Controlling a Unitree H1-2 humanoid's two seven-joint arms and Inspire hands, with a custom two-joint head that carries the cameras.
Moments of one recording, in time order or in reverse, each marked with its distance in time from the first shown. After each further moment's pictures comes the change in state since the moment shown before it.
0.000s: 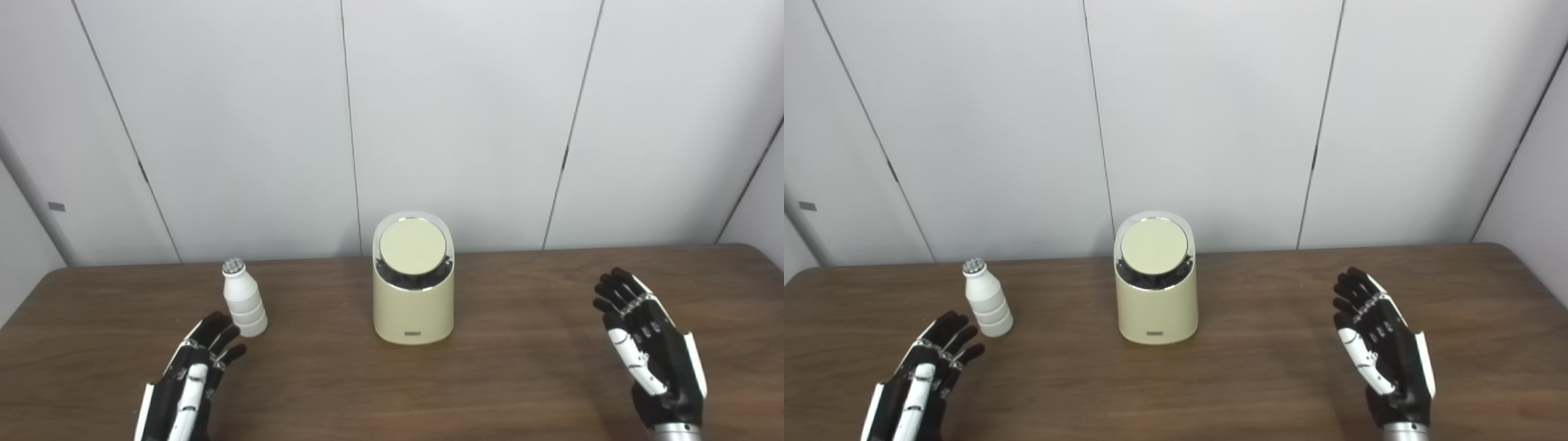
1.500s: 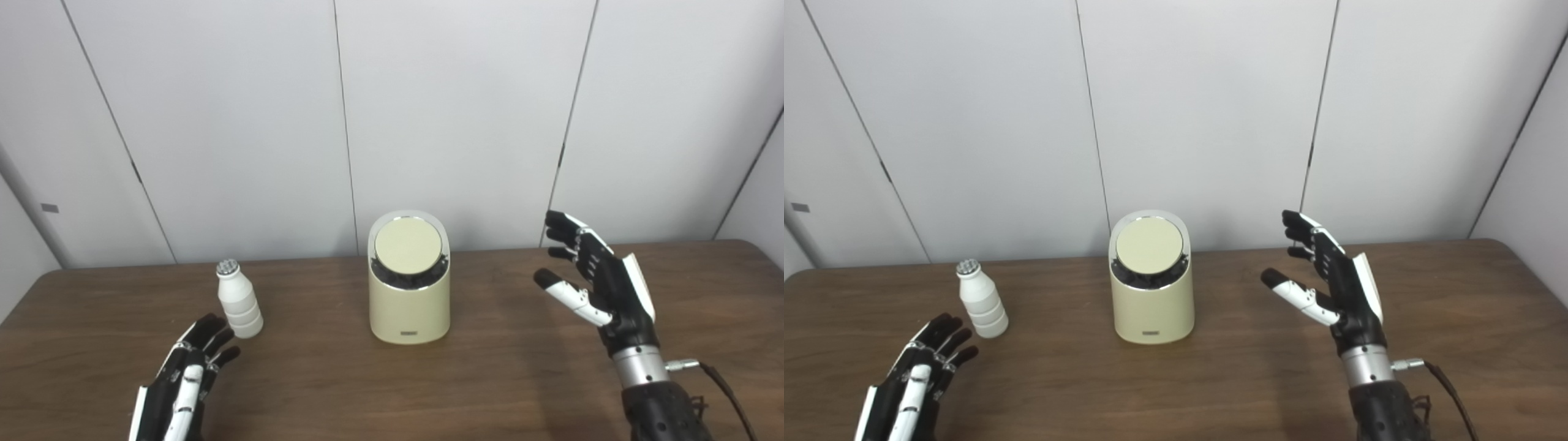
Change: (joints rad) left arm -0.003 -0.005 0.000 0.001 0.019 -0.002 0.018; right arm -0.162 -0.050 0.123 -0.242 -0.421 0.387 -0.058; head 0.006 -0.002
